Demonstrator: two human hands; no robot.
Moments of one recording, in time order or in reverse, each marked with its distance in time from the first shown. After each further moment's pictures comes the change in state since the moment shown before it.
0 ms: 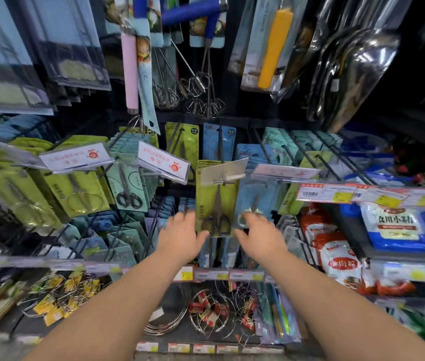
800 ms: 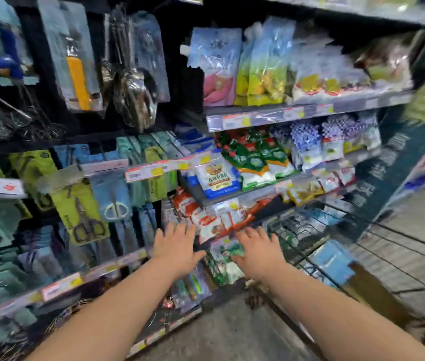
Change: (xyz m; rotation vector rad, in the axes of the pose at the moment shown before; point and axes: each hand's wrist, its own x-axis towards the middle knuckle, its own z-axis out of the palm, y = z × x) left_hand -0.194 0.222 0.028 0.369 -0.157 0.609; right_hand -0.288 0.179 -0.098 -0.271 -0.007 0.362
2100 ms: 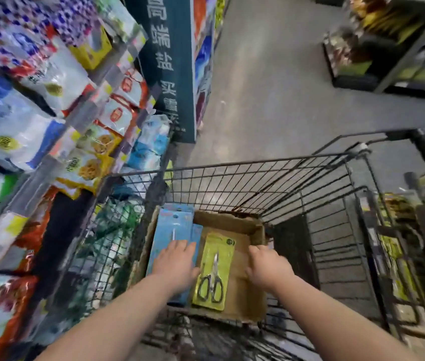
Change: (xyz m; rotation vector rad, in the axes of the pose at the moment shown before) left_hand 0.285 0.505 0.139 0.265 -0.485 0.903; right_hand -0.018 0.476 0.156 0.515 -0.329 0.952
